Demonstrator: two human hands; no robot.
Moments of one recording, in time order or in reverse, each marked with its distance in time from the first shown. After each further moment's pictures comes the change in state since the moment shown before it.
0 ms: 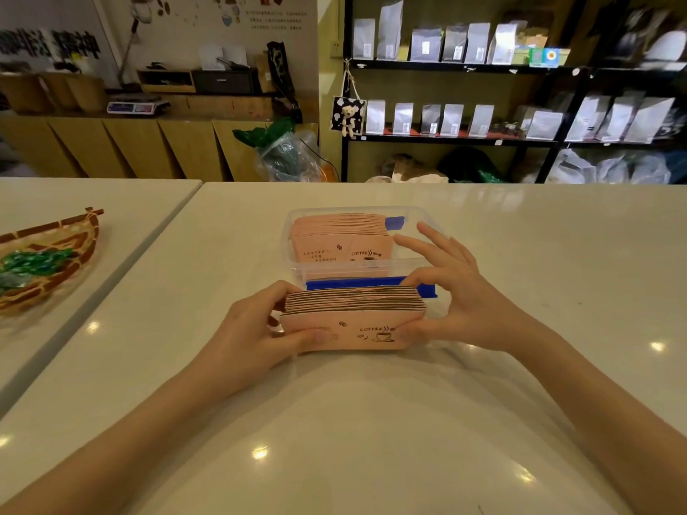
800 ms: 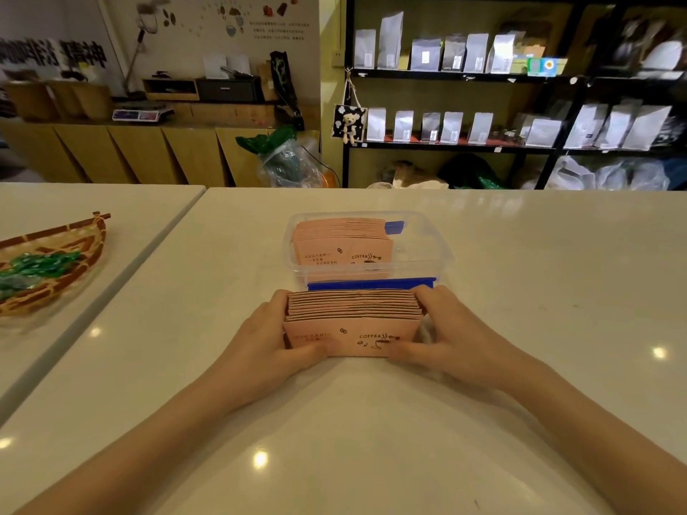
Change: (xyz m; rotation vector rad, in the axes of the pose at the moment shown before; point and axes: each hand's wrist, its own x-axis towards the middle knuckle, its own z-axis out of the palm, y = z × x) left_hand -0.005 -0.001 0.013 -0.033 -0.015 -0.089; right_hand -0.019 -0.011 0.022 0.246 -0.030 0.077
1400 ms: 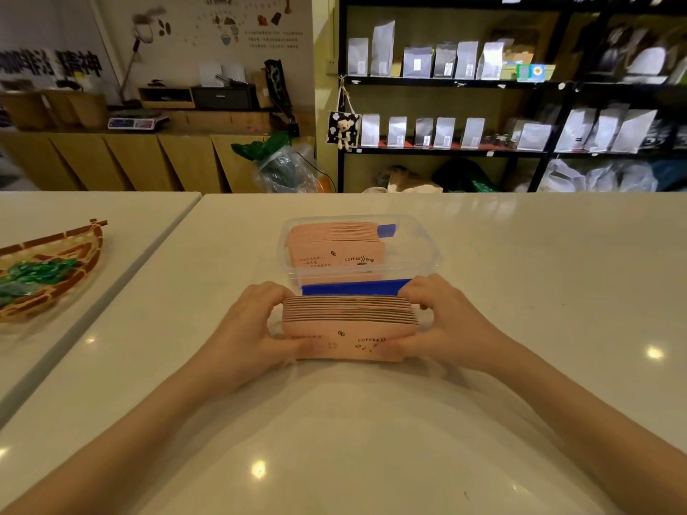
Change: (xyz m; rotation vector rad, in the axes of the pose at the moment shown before) left_hand 0.006 0.000 -0.016 0.197 -0.001 0.105; right_hand 0.000 -0.014 -0.011 -0.027 0.038 -0.018
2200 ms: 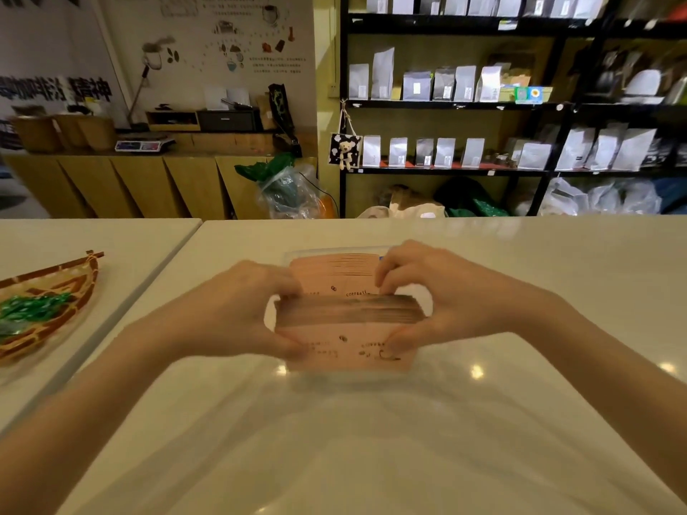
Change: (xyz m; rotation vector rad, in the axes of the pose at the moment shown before) left_hand 0.043 0.053 -0.061 0.491 -0.229 0.203; right_hand 0.046 -0.039 -0.059 -0.471 -0.213 -0.200
